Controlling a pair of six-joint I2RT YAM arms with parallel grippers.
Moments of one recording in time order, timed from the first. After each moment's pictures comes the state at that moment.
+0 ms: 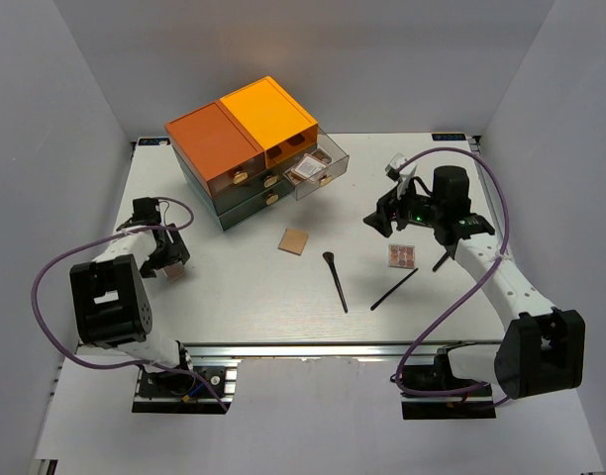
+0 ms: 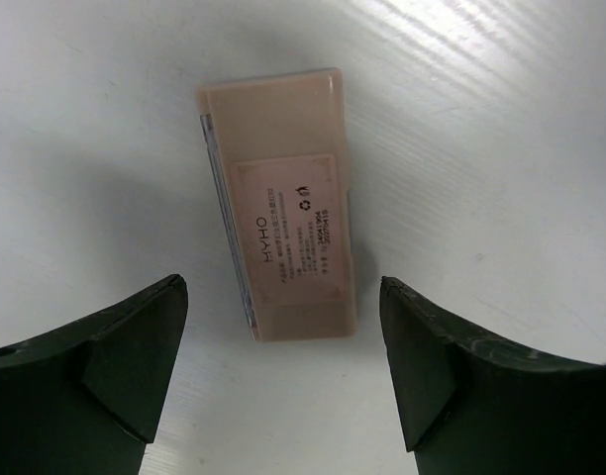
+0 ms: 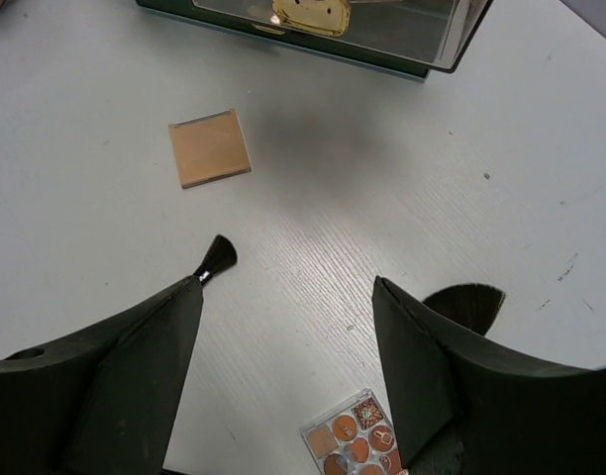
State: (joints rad) left arm 0.20 1.55 0.90 -0.52 -0.16 -0.26; right arm 0.22 1.26 0.95 -0.17 -0.69 -0.34
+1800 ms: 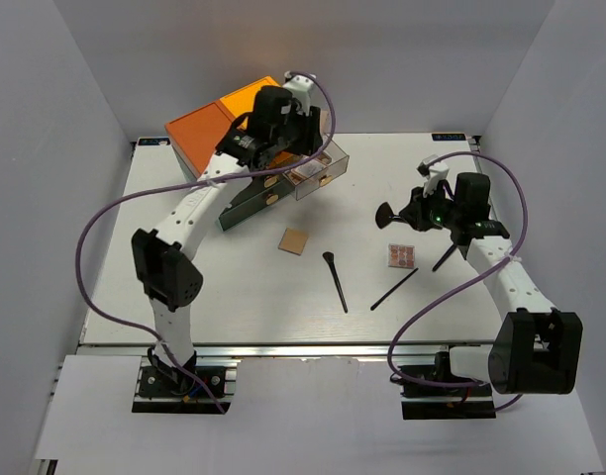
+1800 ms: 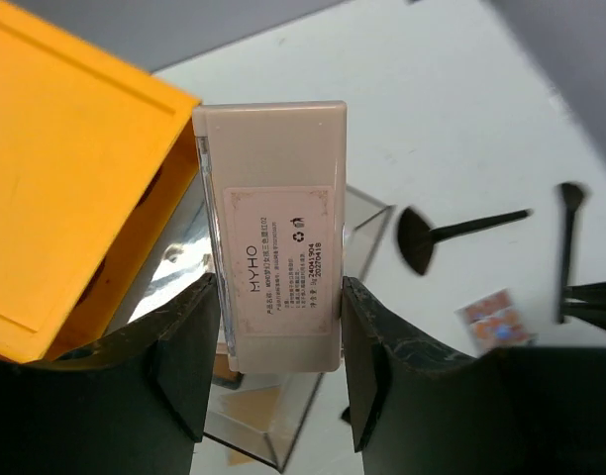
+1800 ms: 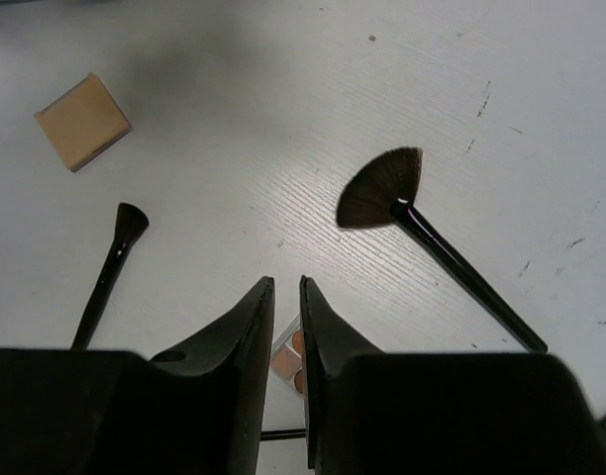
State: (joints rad) left arm -0.54 1.91 2.06 -0.53 0.05 -0.15; right arm 0.05 1.26 0.90 -0.20 -0.56 -0.22
